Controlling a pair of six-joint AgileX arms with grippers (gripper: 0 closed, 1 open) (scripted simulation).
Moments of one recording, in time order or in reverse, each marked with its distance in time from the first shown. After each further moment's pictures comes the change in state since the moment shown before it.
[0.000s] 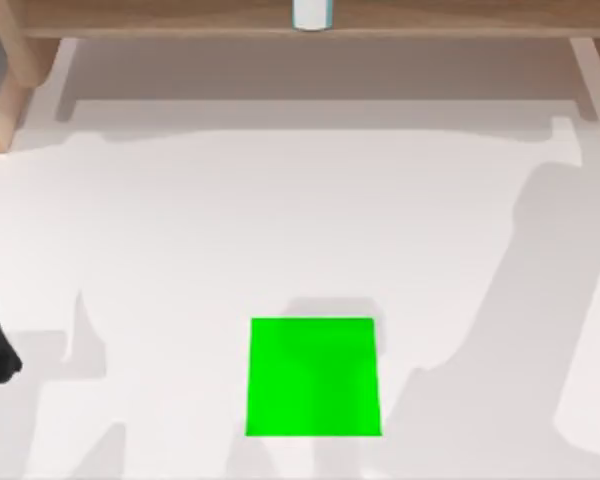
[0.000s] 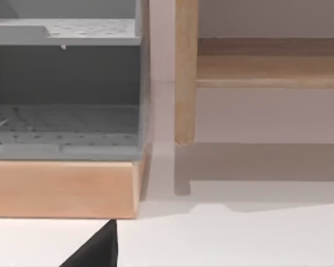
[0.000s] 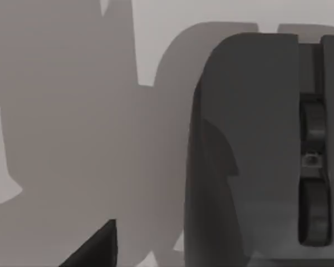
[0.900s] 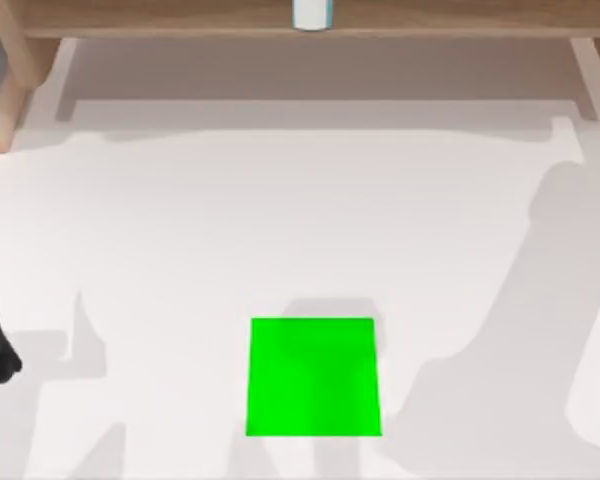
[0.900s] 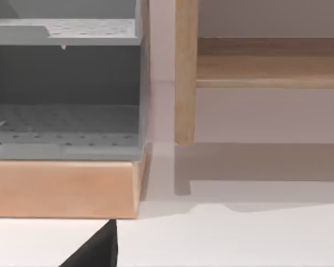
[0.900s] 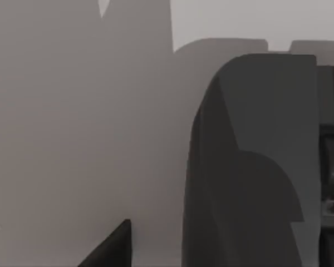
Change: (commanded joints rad) left arm 0.000 0.000 0.000 0.000 0.000 0.000; right arm 0.002 0.025 -0.026 0.049 0.000 0.003
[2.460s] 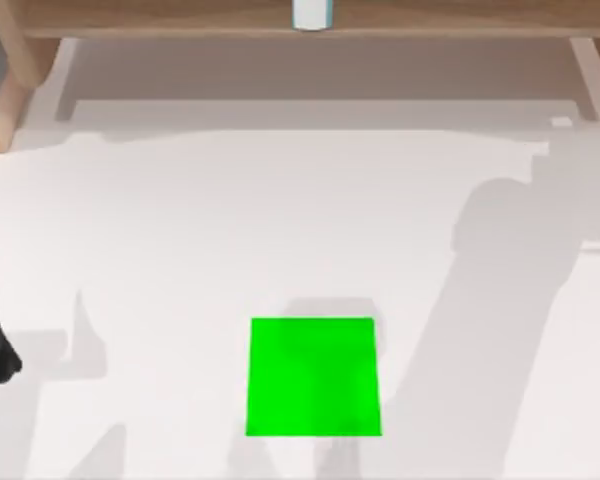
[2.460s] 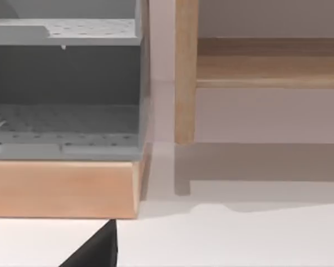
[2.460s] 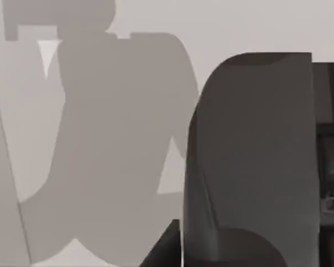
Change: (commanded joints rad) left arm 0.000 0.000 0.000 0.000 0.000 0.000; right arm -0.001 -0.181 -0.042 -0.056 0.014 0.172
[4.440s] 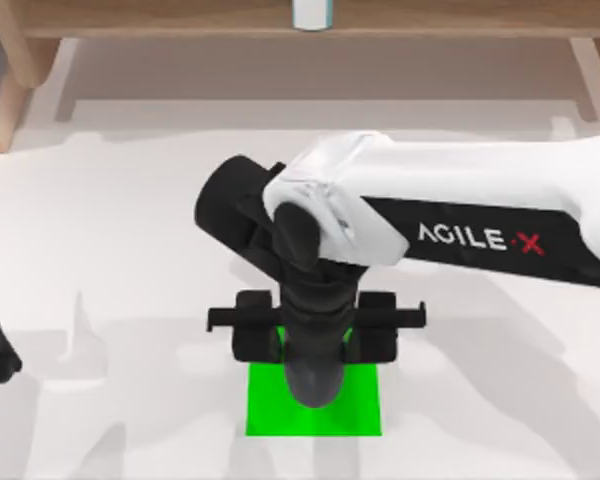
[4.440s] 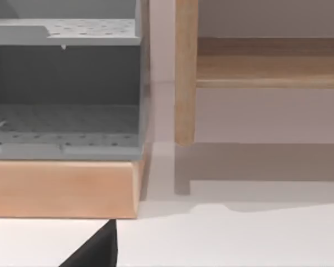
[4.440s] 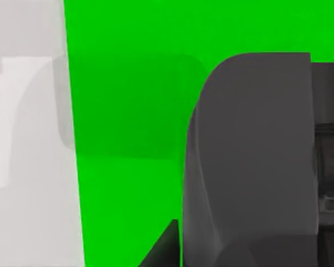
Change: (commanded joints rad) left arm 0.000 0.000 0.000 0.000 0.000 0.000; right arm 1.275 -0.293 -0.734 0.323 0.110 1.157
